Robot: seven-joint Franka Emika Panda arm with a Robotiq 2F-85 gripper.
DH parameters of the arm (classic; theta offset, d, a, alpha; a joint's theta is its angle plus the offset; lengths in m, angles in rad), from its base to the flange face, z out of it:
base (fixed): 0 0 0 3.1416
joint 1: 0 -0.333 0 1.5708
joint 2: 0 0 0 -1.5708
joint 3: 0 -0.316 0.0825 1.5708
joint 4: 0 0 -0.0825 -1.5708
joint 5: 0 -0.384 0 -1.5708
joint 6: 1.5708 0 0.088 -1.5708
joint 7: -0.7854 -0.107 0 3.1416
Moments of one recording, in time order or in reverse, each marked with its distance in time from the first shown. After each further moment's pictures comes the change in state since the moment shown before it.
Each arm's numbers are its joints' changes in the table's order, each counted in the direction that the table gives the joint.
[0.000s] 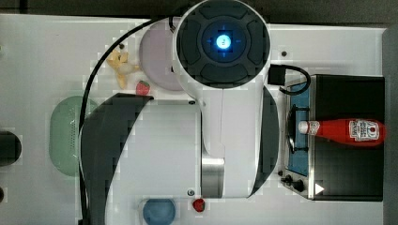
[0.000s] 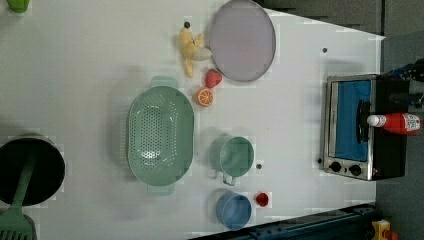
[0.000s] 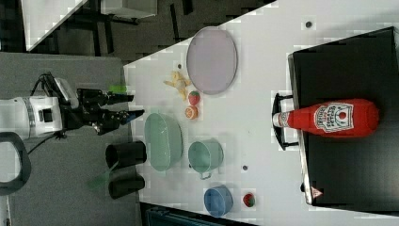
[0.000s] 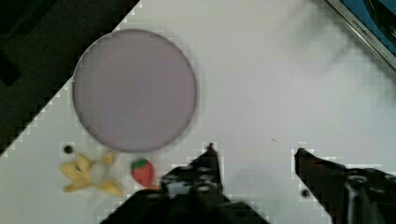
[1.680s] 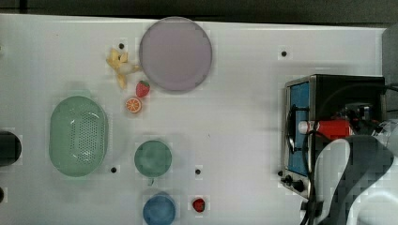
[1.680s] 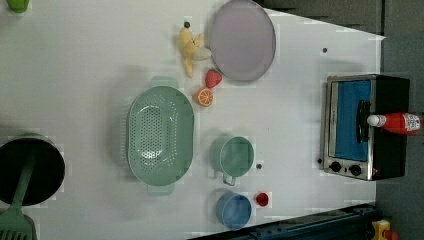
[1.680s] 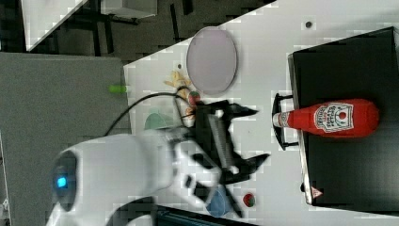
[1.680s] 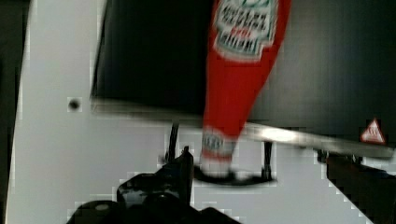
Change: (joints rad) arm 0.095 0.032 0.498 0.188 0.015 0.236 -0.023
